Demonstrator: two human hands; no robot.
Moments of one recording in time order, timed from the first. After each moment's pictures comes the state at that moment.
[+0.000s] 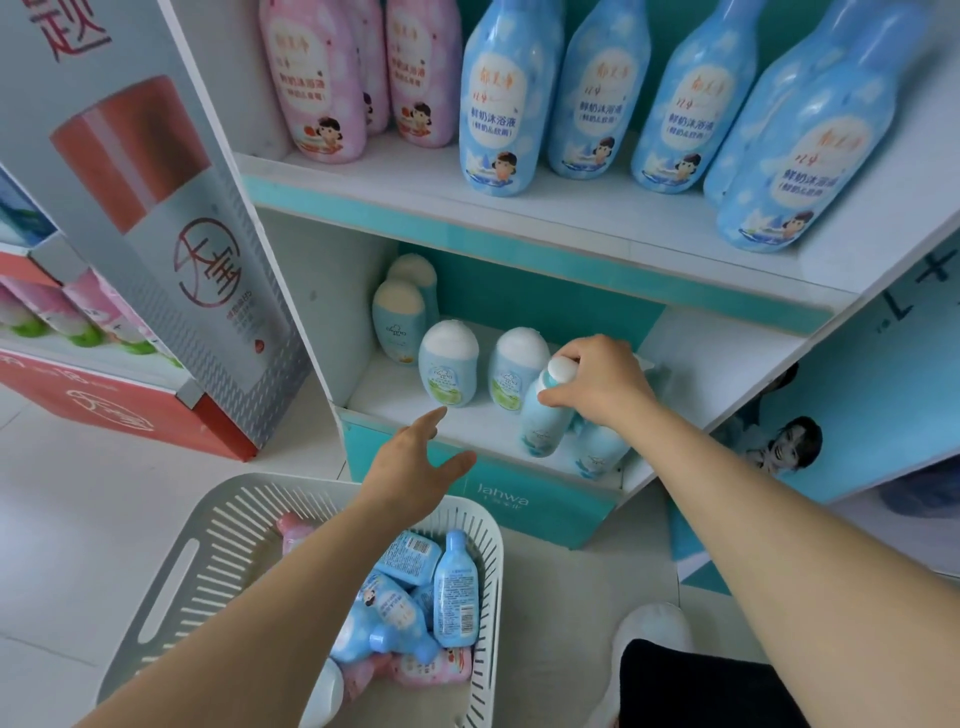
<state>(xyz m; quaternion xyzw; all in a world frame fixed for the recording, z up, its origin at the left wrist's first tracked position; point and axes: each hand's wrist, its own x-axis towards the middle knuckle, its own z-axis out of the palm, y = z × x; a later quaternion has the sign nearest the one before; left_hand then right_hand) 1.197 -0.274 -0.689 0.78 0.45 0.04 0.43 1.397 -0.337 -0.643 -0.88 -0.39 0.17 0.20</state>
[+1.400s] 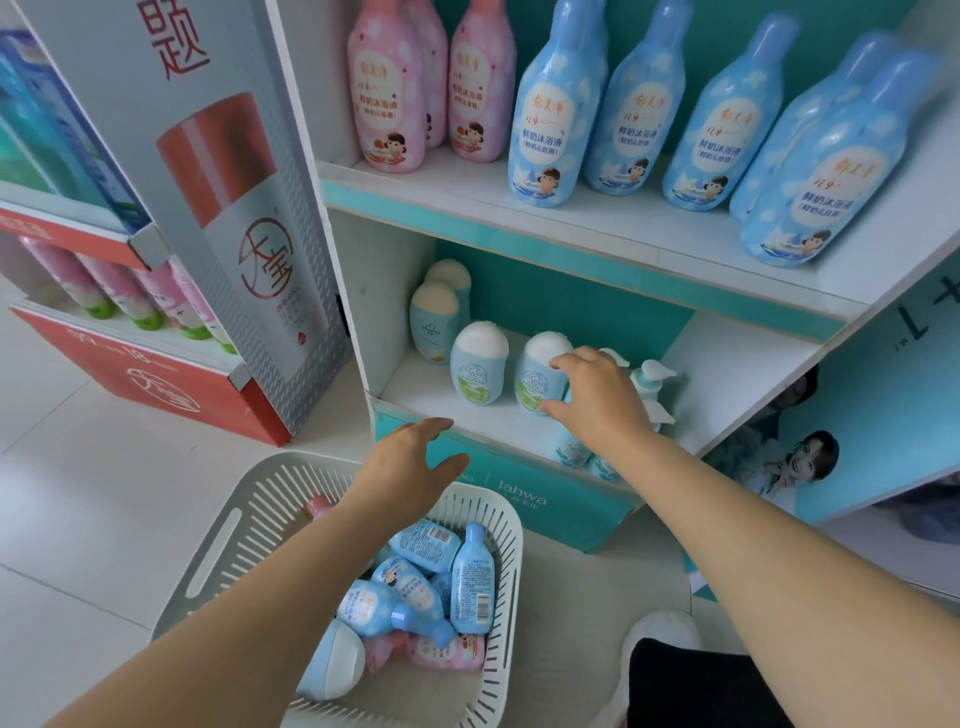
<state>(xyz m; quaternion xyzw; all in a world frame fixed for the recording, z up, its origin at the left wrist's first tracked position) 1.154 -0.282 -0.669 0.83 0.44 0.06 0.34 1.360 -0.342 -0.648 -0.85 -0.52 0.05 0.10</state>
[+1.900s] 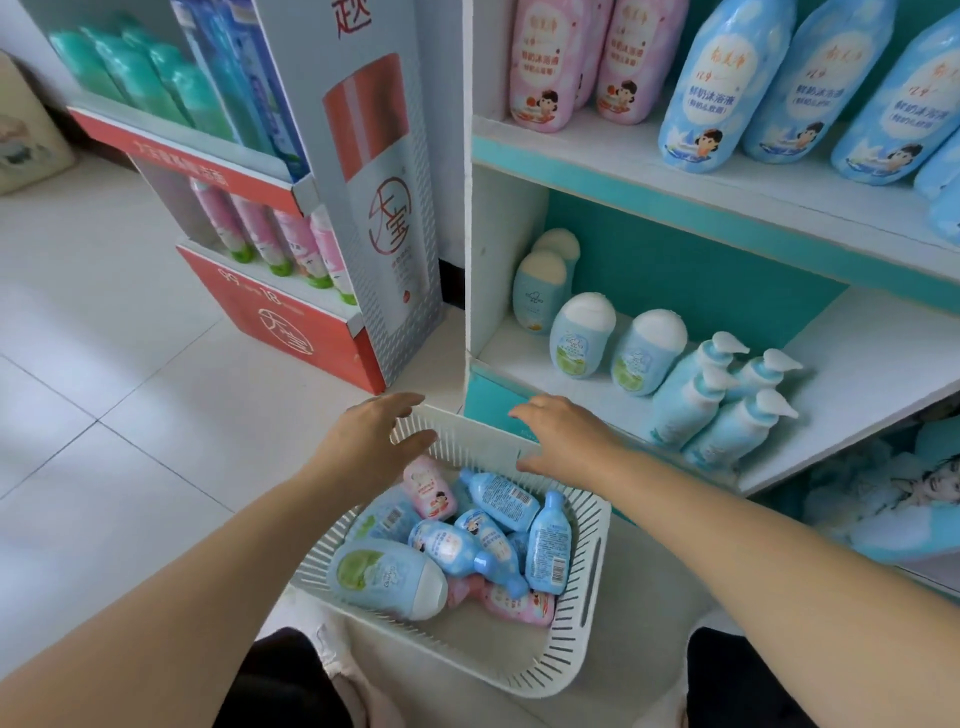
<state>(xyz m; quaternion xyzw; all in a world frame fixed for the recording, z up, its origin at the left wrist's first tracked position) 1.032 -0.265 -0.653 0.81 0.52 0.05 0.27 1.243 -0.318 -0.683 -0.71 -0.67 0.20 -0.03</state>
